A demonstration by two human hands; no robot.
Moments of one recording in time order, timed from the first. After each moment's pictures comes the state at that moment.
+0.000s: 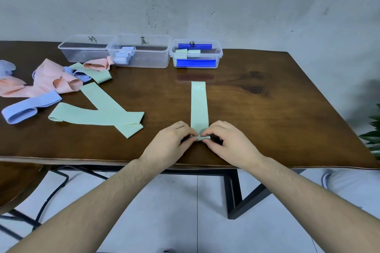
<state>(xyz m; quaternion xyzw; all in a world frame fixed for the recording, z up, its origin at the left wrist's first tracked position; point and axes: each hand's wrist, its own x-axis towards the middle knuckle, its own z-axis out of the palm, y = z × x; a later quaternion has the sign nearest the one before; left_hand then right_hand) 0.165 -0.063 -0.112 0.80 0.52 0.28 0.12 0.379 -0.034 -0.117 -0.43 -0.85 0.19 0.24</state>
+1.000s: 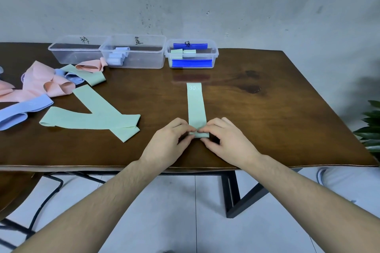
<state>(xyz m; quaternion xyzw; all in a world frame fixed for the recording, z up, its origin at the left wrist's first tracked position) 0.165 -0.053 -0.115 0.78 0.54 0.29 0.14 0.376 -0.026 -0.118 -0.42 -0.87 0.11 0.24</state>
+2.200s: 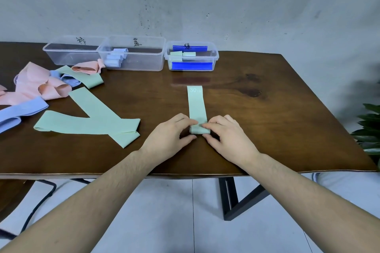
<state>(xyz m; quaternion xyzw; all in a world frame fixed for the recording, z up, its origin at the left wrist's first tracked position) 0.153 -0.018 -0.110 0.81 0.51 0.24 0.13 0.369 -0.008 -0.118 -0.48 -0.85 0.06 0.20</state>
